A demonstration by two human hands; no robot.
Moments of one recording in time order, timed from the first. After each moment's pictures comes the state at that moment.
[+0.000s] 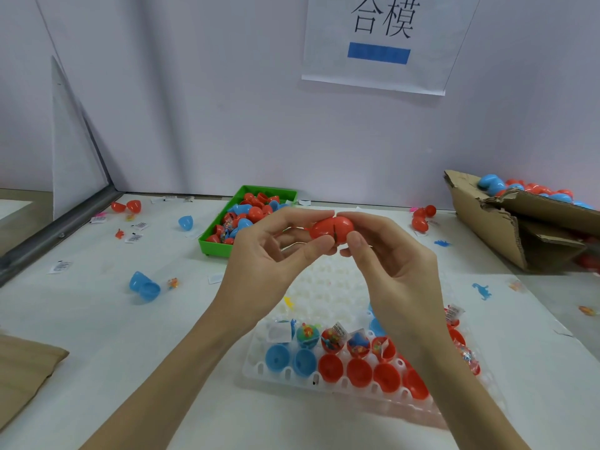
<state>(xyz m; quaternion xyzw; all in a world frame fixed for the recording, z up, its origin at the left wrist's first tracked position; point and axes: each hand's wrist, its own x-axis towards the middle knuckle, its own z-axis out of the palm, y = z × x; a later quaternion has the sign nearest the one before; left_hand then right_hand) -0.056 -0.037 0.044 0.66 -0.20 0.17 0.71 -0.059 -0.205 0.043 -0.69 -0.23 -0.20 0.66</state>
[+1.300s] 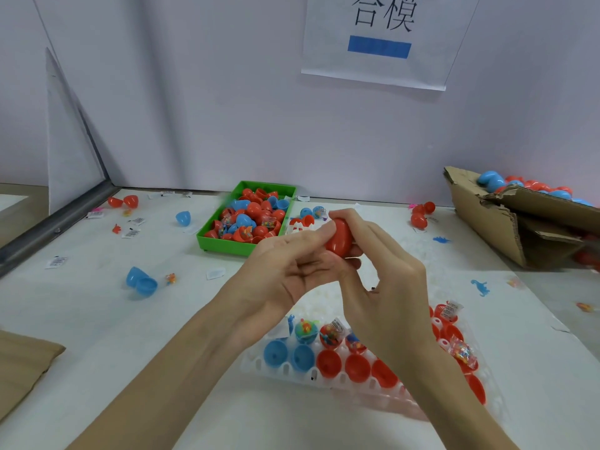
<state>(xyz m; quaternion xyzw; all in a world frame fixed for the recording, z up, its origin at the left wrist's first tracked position) -0.056 -0.043 0.045 0.48 -0.09 -0.12 0.86 -0.060 -0.198 0.029 -0.78 -0.29 -0.37 0.42</state>
